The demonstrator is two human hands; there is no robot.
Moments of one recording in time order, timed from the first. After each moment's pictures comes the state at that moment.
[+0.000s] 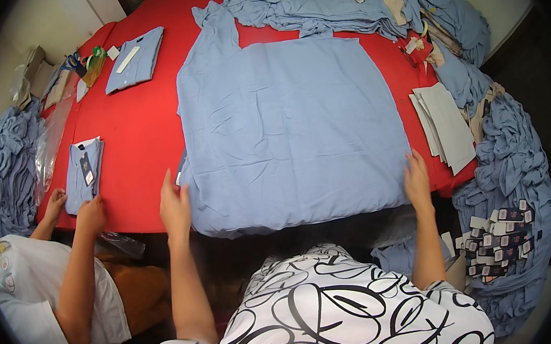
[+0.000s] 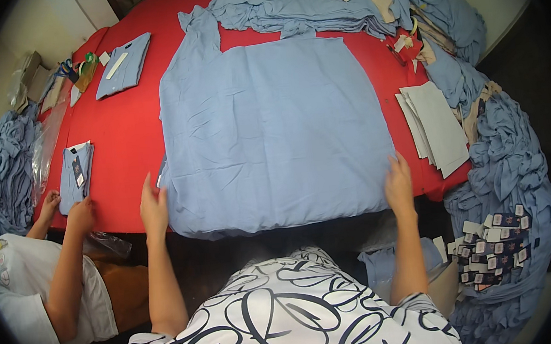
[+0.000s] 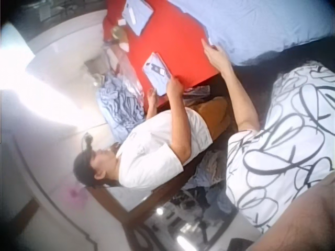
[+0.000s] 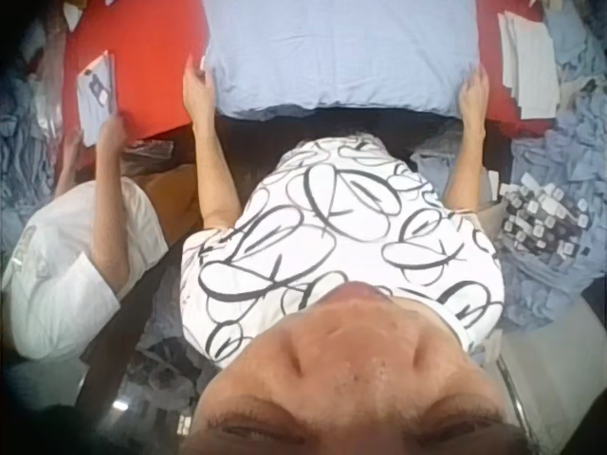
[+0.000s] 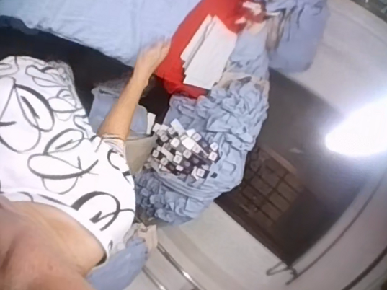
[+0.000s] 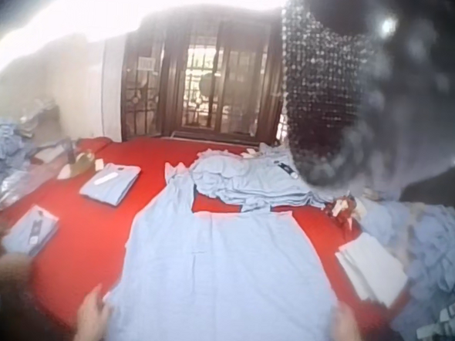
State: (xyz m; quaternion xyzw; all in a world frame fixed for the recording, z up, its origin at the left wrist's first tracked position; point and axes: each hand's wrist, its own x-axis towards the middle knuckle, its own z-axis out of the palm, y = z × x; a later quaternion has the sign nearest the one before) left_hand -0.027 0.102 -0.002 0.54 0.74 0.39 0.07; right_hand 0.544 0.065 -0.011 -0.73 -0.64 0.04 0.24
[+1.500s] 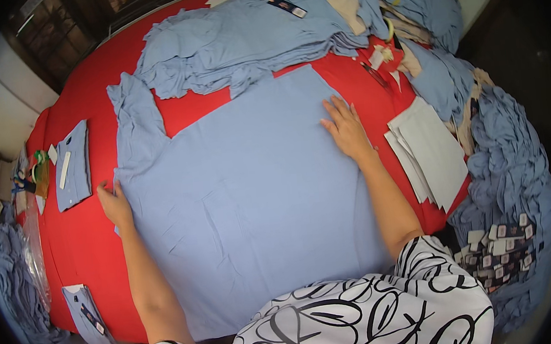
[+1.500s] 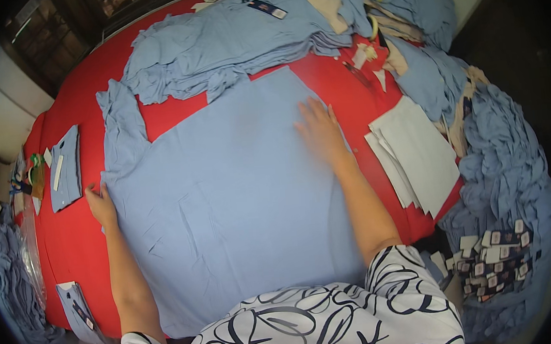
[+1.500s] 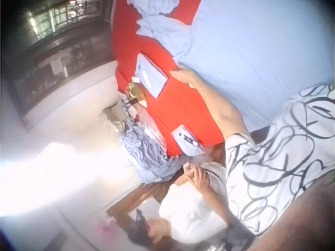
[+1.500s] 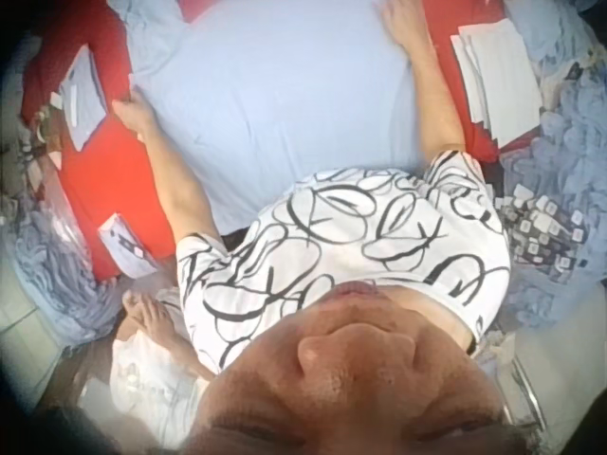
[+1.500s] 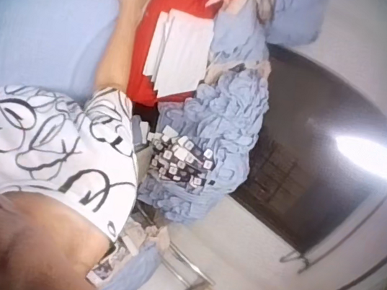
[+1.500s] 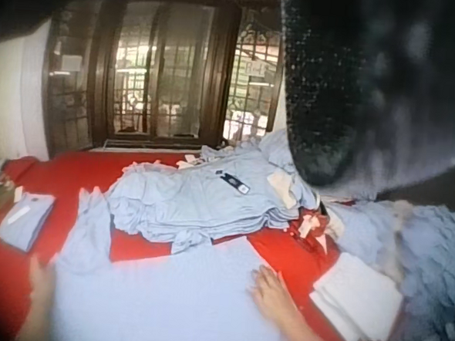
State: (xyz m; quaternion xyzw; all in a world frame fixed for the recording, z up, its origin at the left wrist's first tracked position) left_hand -0.037 0.459 -0.036 0.52 0.78 0.35 -0.04; right_hand 0.557 0.384 -0.019 -0.68 -0.69 -0.02 0.23
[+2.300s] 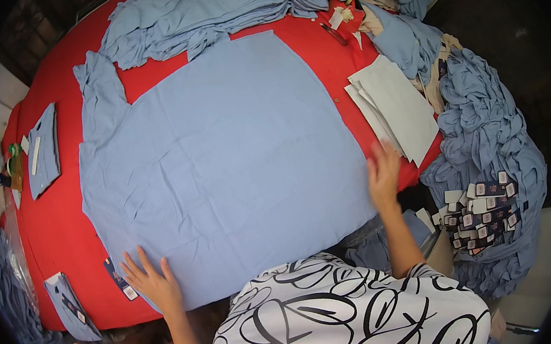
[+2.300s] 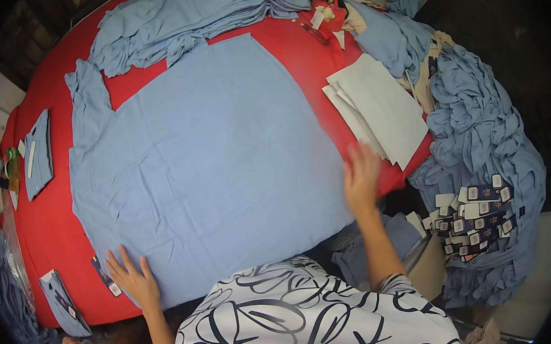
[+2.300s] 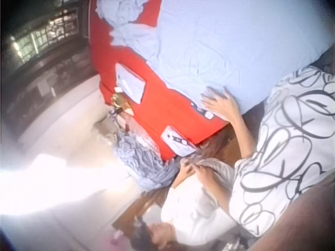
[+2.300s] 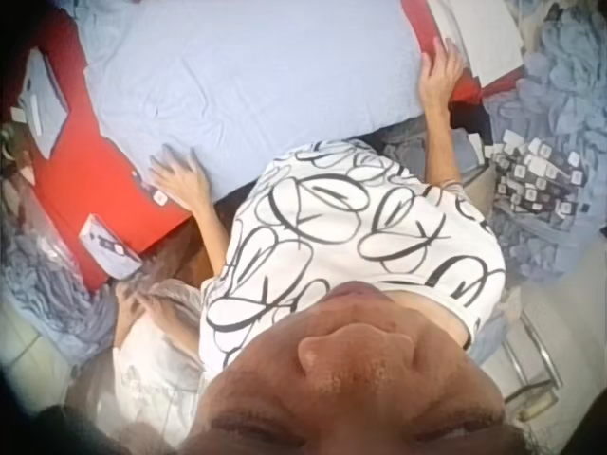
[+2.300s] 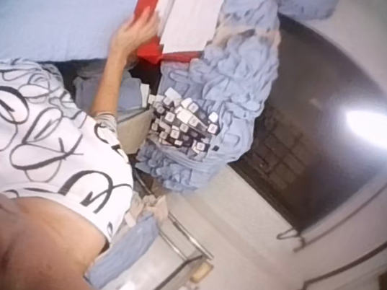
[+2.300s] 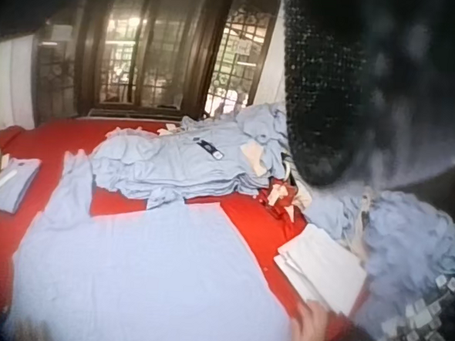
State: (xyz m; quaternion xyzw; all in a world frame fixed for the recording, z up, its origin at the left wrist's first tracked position) left_hand 0.051 0.139 -0.030 0.65 0.75 0.08 -0.05; right_hand 0.604 0.106 -0.037 -0.78 -0.58 -0.08 0.23
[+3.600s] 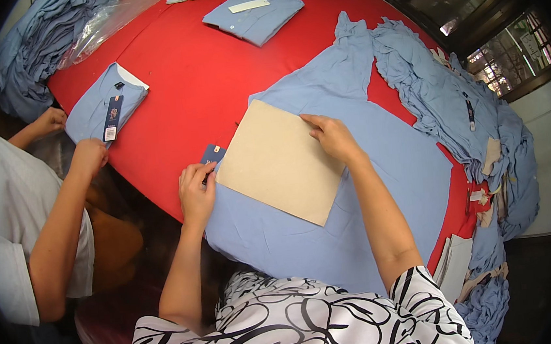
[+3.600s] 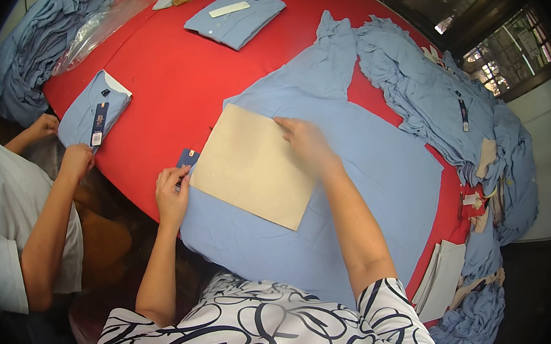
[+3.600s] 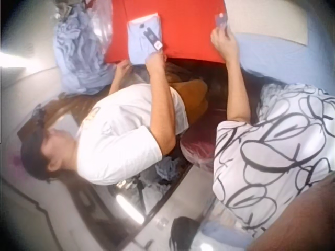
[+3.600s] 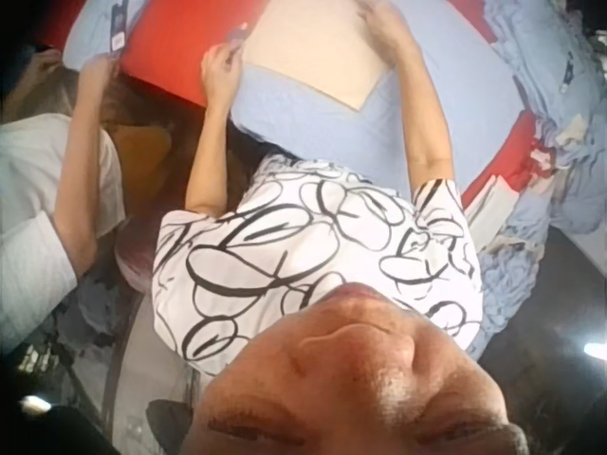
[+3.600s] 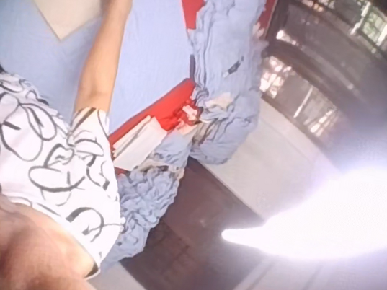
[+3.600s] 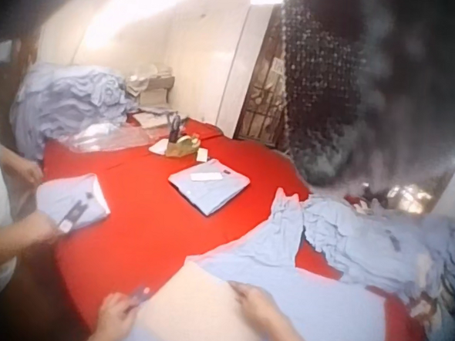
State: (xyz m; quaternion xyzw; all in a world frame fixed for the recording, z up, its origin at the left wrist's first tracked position) left_hand -0.063 0.131 -0.051 0.44 0.79 0.44 0.01; right_hand 0.148 0.392 0.023 -0.36 -0.88 0.32 0.08
